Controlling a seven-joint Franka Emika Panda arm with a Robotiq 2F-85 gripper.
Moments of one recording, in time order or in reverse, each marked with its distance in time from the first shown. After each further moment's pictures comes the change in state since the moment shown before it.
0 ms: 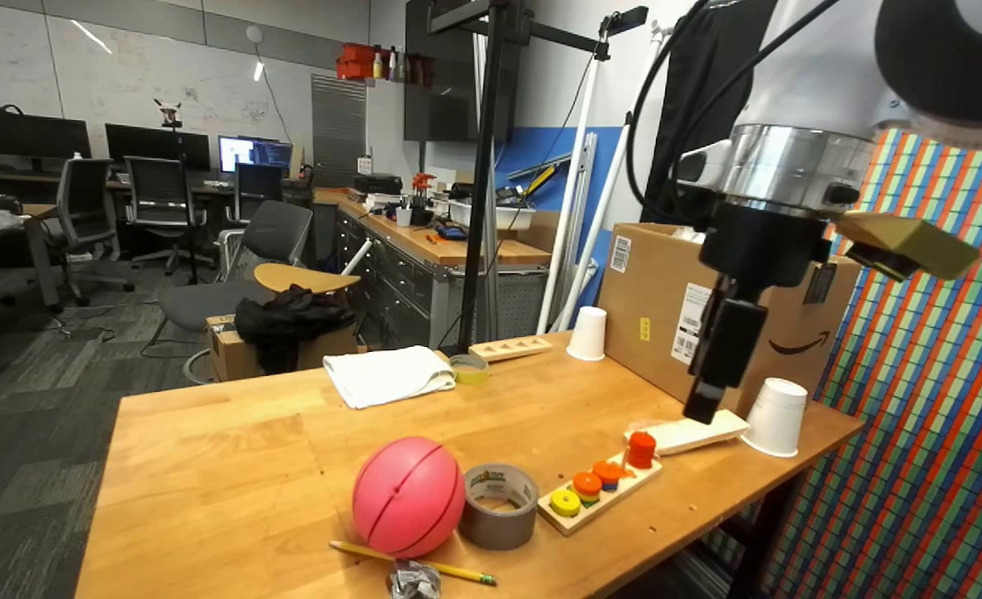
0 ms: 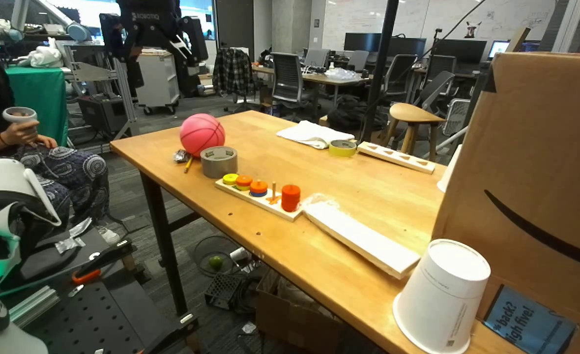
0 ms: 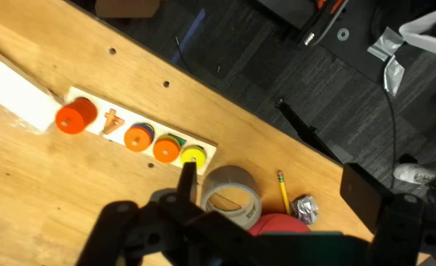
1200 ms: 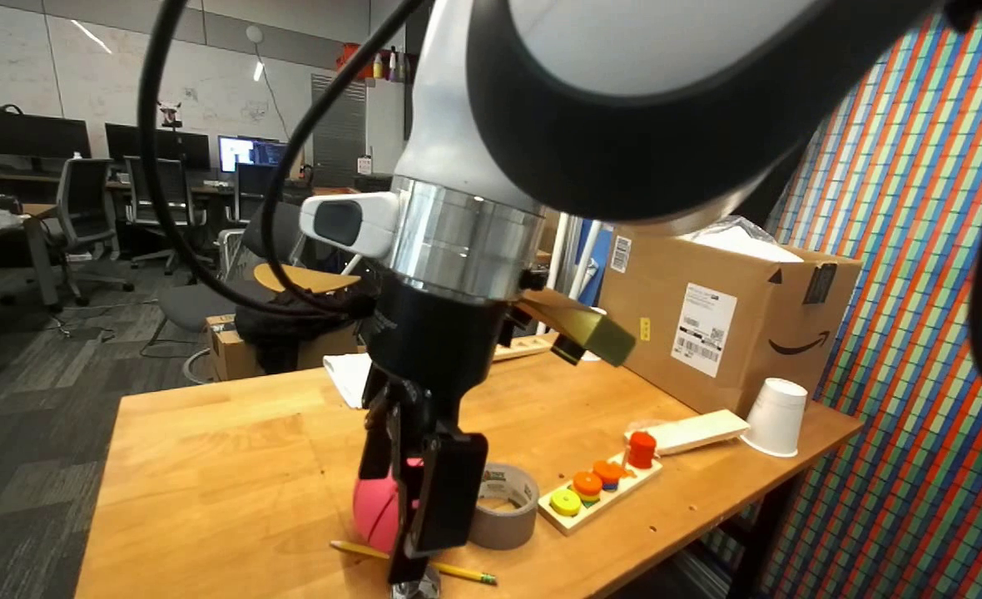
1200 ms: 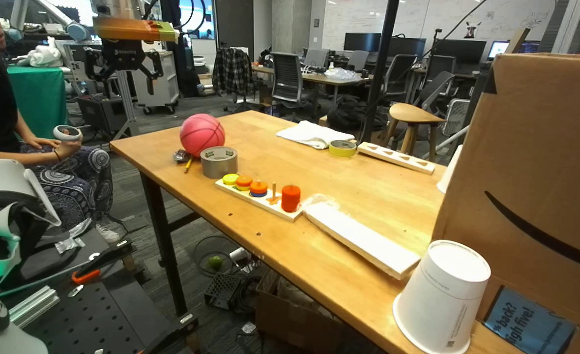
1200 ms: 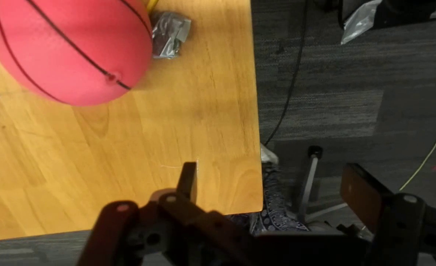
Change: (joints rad) arm 0.327 0.575 0.158 0.285 0.222 0.333 -0.566
